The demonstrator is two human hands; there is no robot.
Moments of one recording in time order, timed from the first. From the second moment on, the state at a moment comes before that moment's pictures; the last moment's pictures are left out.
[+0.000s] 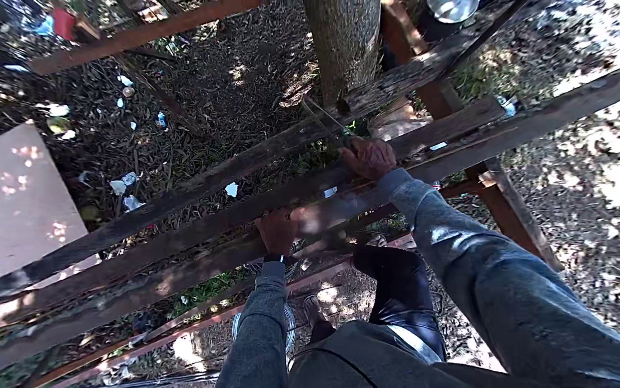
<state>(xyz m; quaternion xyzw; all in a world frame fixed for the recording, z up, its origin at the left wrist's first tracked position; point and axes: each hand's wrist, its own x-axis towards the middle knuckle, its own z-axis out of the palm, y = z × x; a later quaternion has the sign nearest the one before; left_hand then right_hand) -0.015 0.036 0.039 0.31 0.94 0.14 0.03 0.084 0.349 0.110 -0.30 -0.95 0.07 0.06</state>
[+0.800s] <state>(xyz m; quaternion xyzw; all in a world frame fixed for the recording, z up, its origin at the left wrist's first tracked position) -0.009 0.026 0.020 0.30 0.93 0.21 -0.03 0.232 0.412 0.083 -0.33 -0.94 0.08 -0.02</state>
